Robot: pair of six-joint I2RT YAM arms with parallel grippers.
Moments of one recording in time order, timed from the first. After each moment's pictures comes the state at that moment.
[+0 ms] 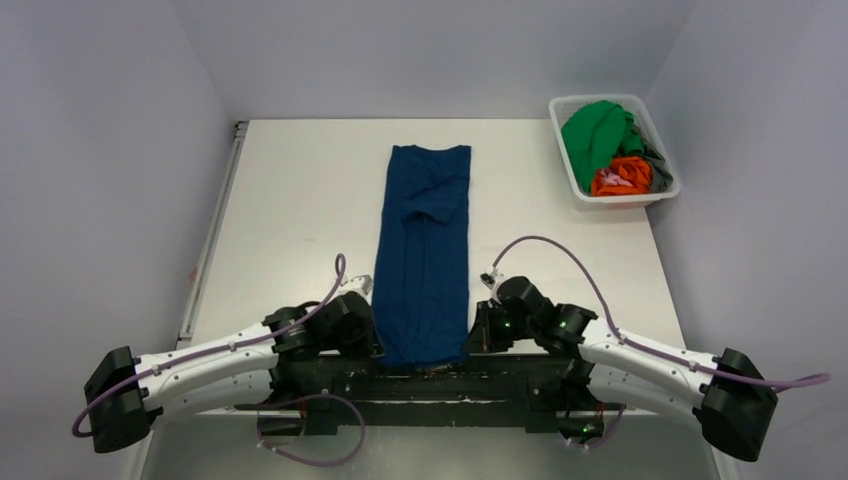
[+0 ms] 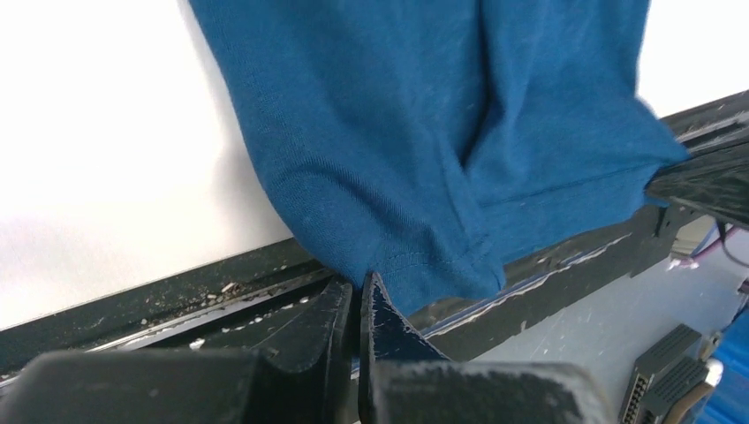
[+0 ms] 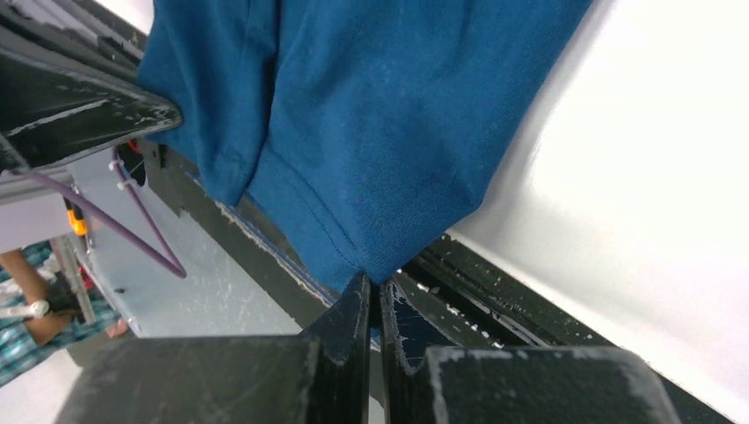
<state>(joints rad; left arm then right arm) -1.05 0.81 0.40 -0.54 -0.03 -1.07 0.91 0.88 0.37 -0.30 -0.28 0.87</state>
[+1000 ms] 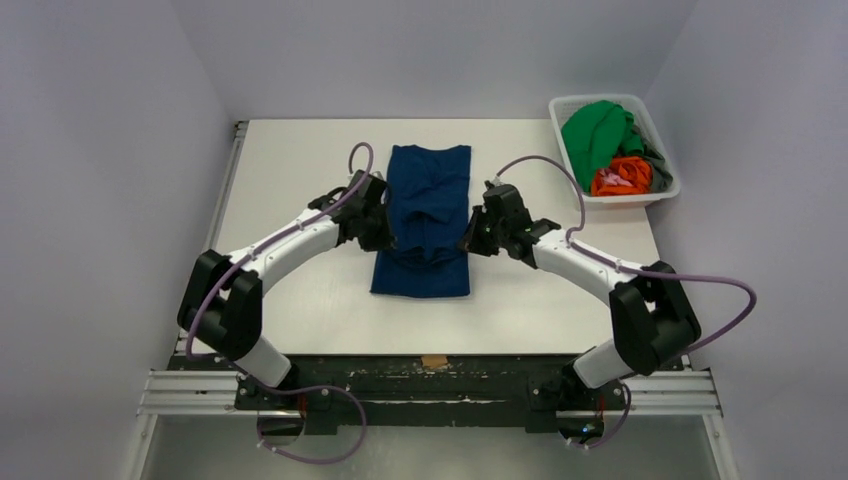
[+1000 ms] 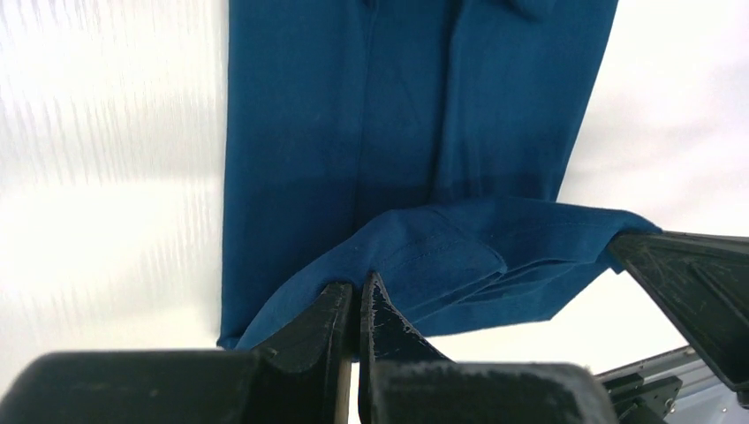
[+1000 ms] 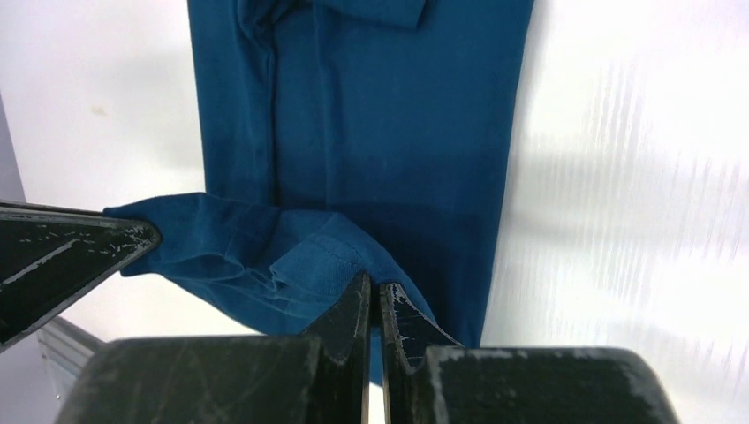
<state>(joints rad) -0.54 1.56 1.11 -0.54 0.02 -0.72 0.54 1.48 0.91 -0.23 -0.09 0.73</state>
